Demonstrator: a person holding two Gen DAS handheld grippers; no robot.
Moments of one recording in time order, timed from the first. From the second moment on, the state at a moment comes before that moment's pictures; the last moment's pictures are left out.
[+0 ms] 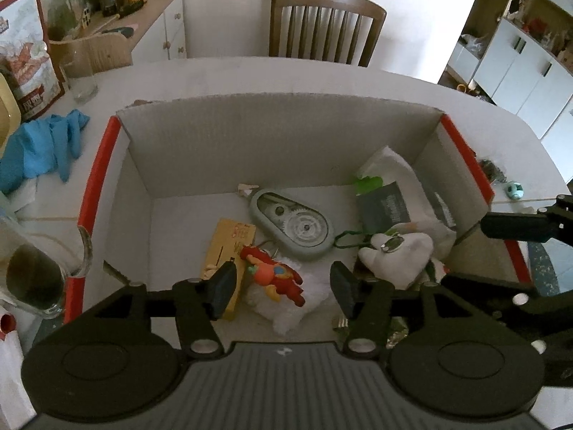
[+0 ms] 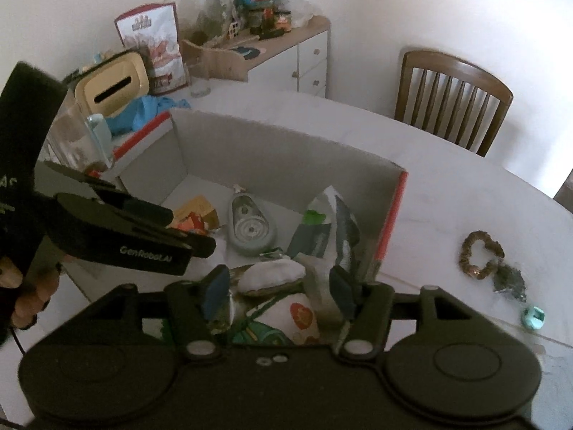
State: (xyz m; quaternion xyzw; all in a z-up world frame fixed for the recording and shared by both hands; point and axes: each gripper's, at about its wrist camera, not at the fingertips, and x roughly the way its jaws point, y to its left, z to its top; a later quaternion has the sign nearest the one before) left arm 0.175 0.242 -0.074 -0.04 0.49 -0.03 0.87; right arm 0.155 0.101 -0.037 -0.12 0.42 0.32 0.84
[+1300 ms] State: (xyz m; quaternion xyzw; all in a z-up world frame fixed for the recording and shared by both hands) left arm 0.122 0.118 -0.001 -0.04 0.40 -0.06 0.91; right arm 0.128 -0.089 0.001 -0.01 0.37 0.26 0.89
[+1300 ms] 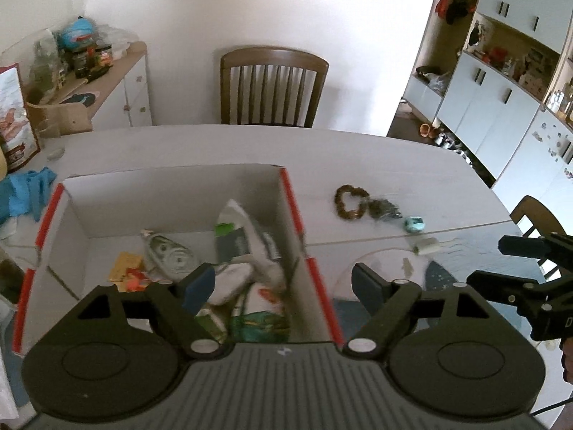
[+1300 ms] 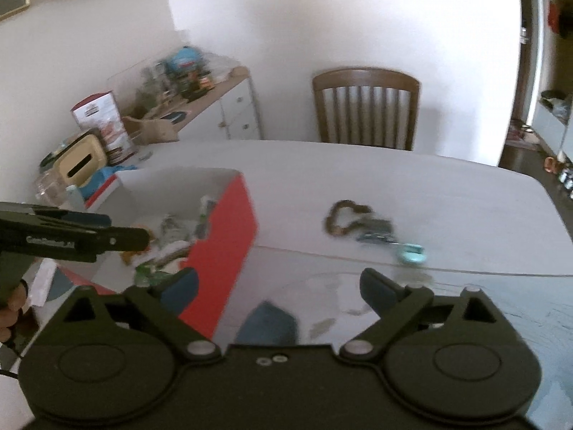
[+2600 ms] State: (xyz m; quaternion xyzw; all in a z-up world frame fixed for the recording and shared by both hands) left arm 0.243 -0.040 -0.069 -0.05 0.42 -0.07 0.90; right arm 0.204 -0.179 -0.086 -0.04 0.41 0.21 0.89
